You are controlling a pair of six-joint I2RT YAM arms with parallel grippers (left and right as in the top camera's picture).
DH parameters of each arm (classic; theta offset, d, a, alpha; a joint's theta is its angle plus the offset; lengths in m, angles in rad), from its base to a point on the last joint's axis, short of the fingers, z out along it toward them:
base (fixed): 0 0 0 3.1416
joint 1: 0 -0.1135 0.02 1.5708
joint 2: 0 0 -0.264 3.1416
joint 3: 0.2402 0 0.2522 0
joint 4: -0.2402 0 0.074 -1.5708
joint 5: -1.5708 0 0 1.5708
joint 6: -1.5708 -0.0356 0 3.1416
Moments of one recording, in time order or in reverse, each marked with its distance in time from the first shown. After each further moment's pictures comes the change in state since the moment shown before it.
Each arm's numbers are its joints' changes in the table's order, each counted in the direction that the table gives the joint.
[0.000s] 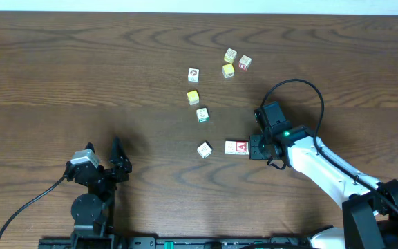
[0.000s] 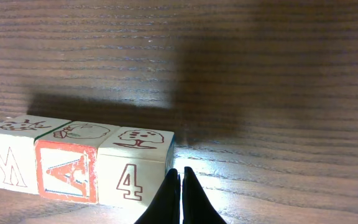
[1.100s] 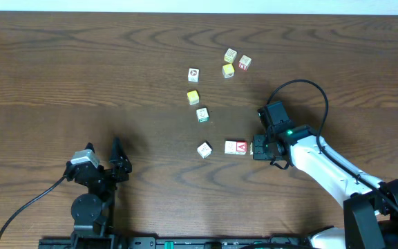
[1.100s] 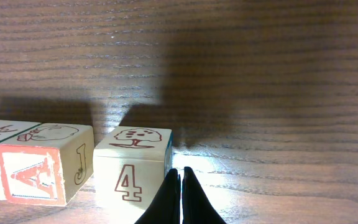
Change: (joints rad) left arm 0.000 0.000 0.000 0.000 0.000 0.000; right arm 0.028 0.000 0.000 -0.029 -0.023 -0.015
